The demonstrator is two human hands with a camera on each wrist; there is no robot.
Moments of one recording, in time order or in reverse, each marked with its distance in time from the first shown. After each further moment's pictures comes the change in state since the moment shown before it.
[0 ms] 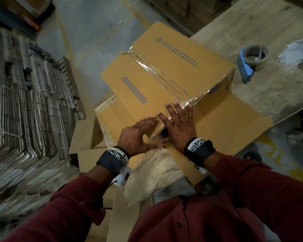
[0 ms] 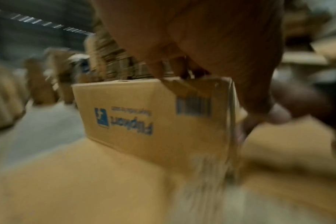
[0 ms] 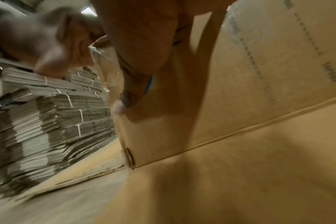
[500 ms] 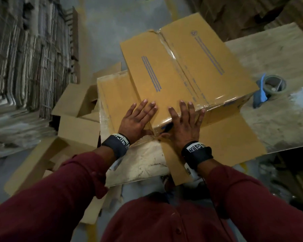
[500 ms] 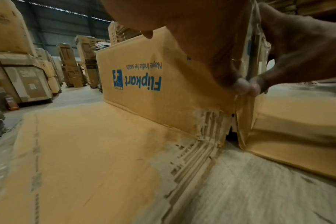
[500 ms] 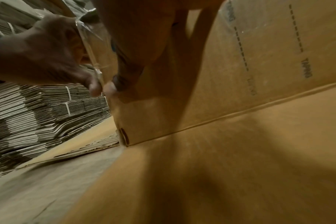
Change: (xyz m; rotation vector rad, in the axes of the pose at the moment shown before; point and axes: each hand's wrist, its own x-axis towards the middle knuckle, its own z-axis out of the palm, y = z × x) left_hand -0.023 -0.027 0.062 0.245 0.181 -0.081; right_hand -0.002 0.001 0.005 -0.047 0.057 -0.016
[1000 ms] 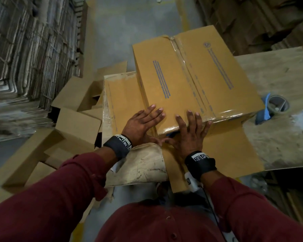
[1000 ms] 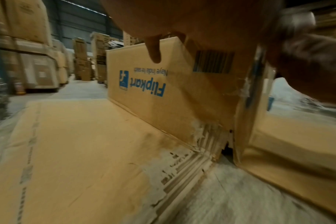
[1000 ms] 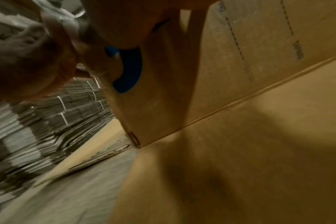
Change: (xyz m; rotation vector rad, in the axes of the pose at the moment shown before) left_hand 0.002 -0.002 -0.006 -0.260 0.023 -0.020; right_hand 0.000 0.006 0.006 0.073 0.123 -0.020
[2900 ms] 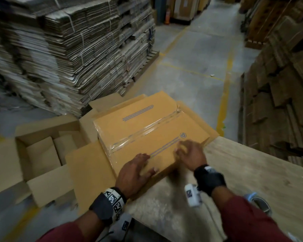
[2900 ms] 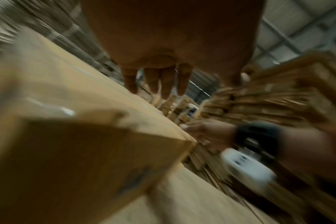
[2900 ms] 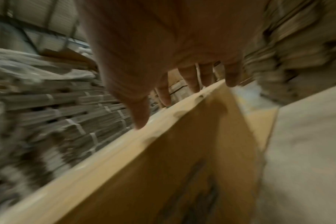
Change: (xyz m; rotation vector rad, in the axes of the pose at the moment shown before) left_hand 0.042 0.188 -0.062 -0.419 0.360 -1.026; right_hand 0.179 0.072 -0.079 0.294 -0.514 -0.311
